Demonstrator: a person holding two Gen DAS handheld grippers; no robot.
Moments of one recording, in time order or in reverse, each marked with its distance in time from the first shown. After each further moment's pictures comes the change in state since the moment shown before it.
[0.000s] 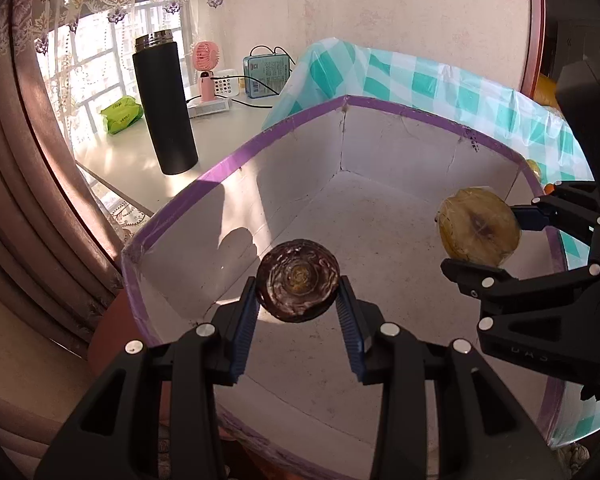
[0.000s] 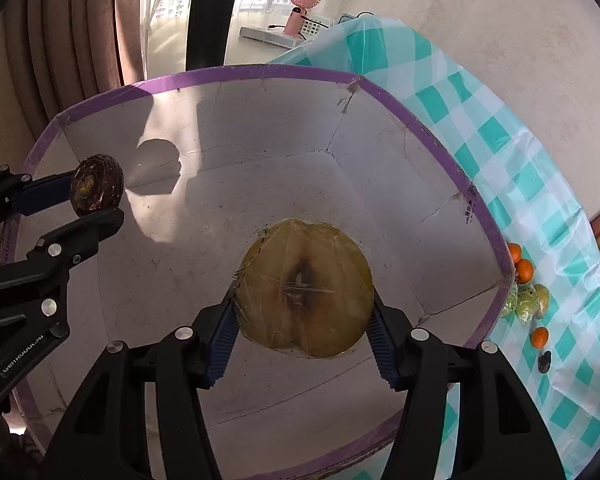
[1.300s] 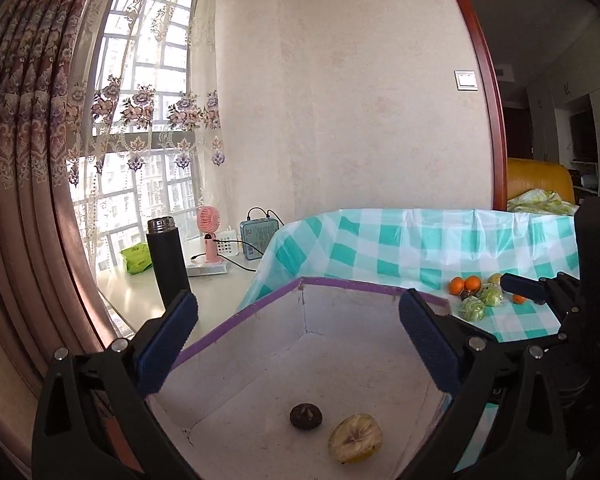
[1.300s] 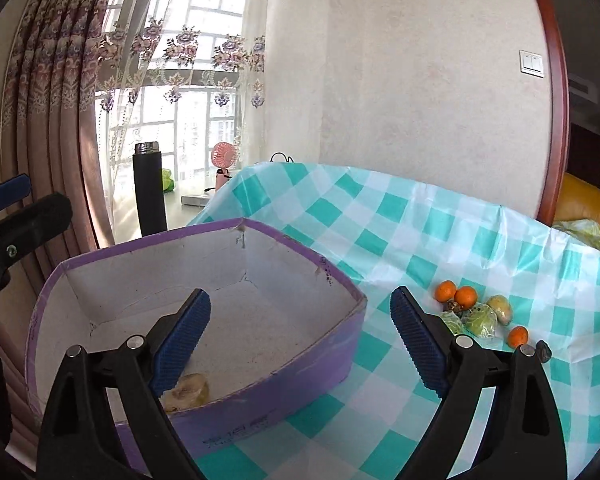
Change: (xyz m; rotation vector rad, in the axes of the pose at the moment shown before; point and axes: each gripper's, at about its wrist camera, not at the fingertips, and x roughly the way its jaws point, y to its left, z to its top) left arm -0.121 -0.084 0.026 0.037 -0.577 0.025; right arm -0.079 -0.113 -0.081 0.357 -0.590 -0.064
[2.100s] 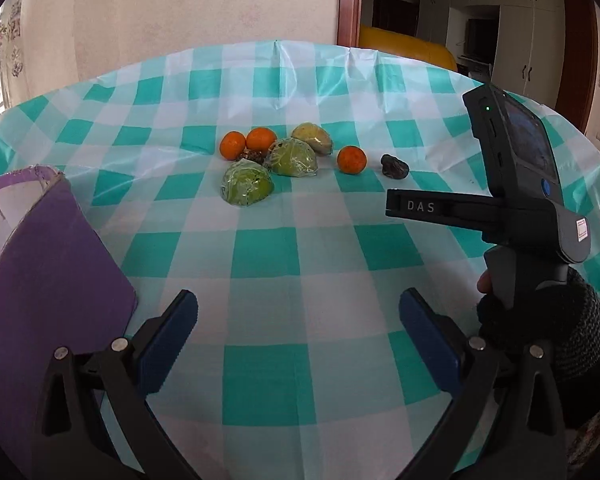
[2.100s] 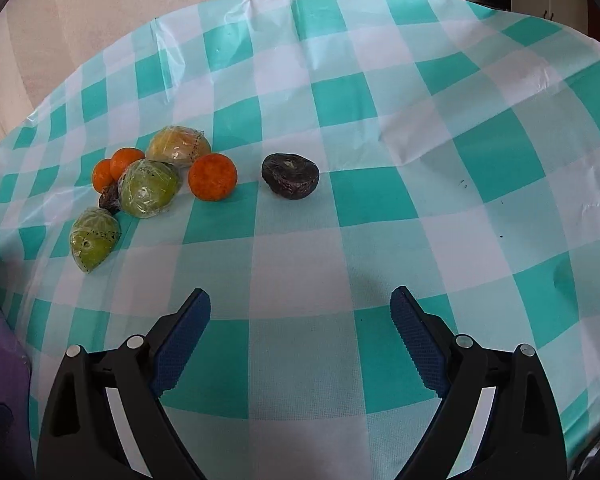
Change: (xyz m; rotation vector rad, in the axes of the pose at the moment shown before) left arm 0.159 -0.267 -0.096 0.111 0.507 -0.489; right arm 0.065 -0.293 -0.128 0.568 0.461 -0.511
